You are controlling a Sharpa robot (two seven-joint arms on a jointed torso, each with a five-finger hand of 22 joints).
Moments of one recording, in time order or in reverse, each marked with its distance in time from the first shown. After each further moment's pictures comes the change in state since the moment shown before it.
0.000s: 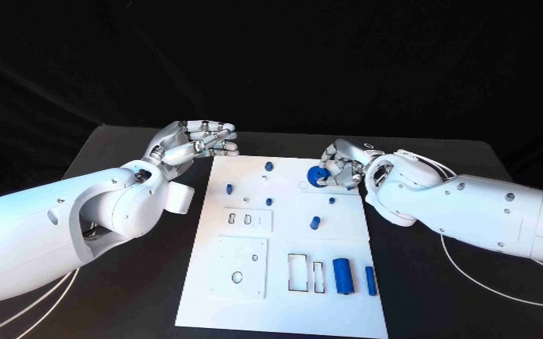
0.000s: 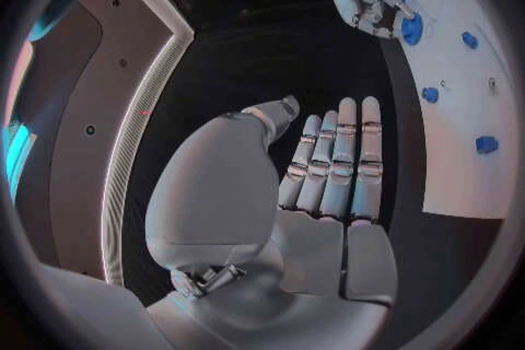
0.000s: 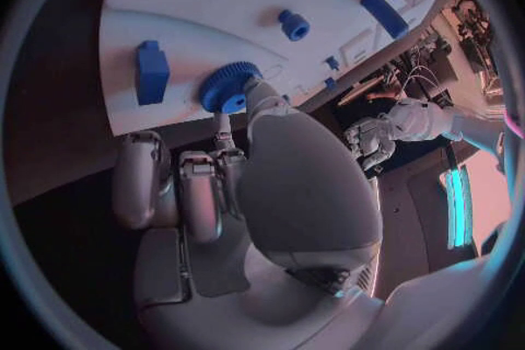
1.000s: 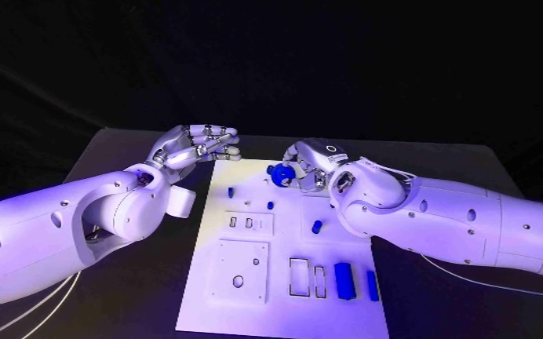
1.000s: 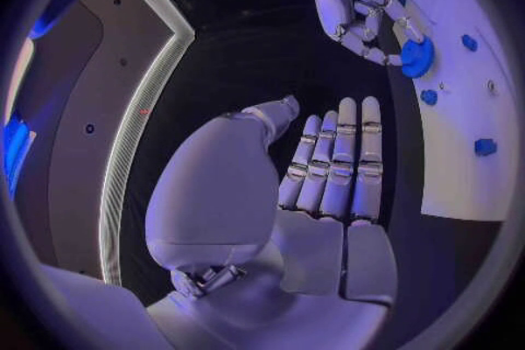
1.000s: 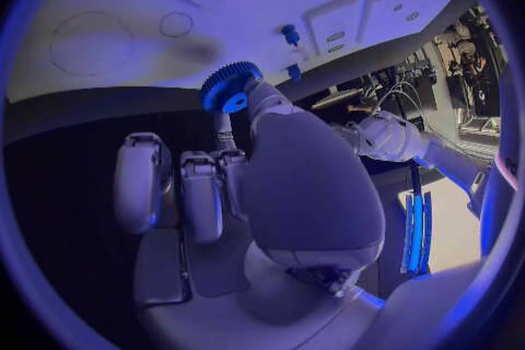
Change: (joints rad) left arm 0.000 0.006 0.000 -0.006 0.000 0.014 -0.003; left_hand 0.000 0.000 0.000 0.000 0.000 -0.007 0.000 0.000 0.000 0.000 0.000 -0.004 0.000 0.000 0.000 0.000 0.001 0.000 0.000 0.000 0.000 0.000; right arm 0.004 0.133 -0.001 0.065 -0.234 -0.101 -0.095; right_hand -0.023 -0.011 0.060 0.001 0.002 0.011 -0.004 -0.009 -0.008 -0.002 -0.009 0.008 0.000 0.000 -0.007 0.004 0.000 0.000 0.014 -0.008 0.015 0.002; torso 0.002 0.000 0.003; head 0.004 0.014
